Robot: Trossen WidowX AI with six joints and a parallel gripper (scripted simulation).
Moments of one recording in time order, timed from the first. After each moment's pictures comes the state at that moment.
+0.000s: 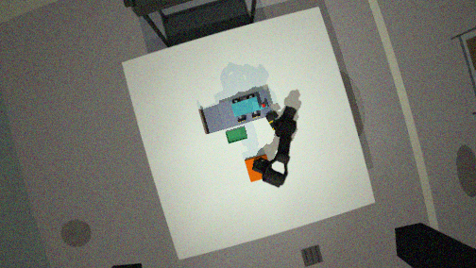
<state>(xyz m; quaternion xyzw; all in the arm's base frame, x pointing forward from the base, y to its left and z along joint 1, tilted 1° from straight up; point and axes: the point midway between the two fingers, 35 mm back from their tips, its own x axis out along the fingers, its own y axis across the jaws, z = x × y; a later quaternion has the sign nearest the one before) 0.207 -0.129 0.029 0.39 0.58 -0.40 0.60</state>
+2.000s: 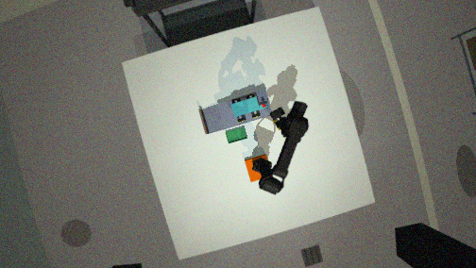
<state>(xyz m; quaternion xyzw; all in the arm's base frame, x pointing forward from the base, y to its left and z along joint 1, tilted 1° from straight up) 0.205 -0.127 0.173 0.38 0.59 -0.39 0.60</state>
